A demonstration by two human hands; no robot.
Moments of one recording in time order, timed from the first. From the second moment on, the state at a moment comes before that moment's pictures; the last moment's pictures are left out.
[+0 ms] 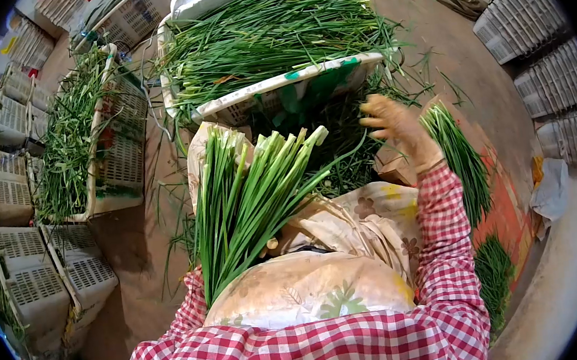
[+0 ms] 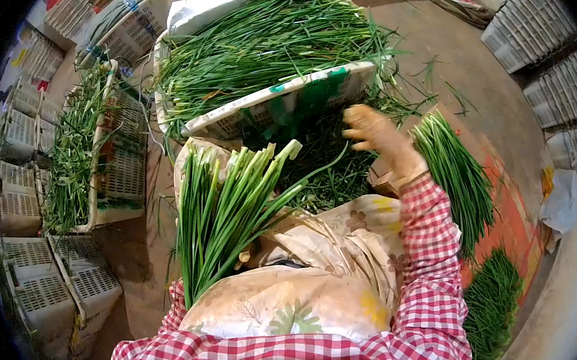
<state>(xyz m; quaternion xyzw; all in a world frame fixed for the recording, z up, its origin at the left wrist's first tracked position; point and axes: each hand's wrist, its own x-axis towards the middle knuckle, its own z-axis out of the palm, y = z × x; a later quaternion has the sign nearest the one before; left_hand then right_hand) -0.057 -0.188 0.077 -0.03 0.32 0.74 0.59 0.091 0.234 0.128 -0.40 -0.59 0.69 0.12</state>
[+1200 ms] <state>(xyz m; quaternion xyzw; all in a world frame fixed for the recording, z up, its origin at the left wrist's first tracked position) -0.060 -0.172 0.073 -0.03 0.30 0.76 0.57 0.050 0.195 0.169 -0.12 -0.87 0.26 0.41</state>
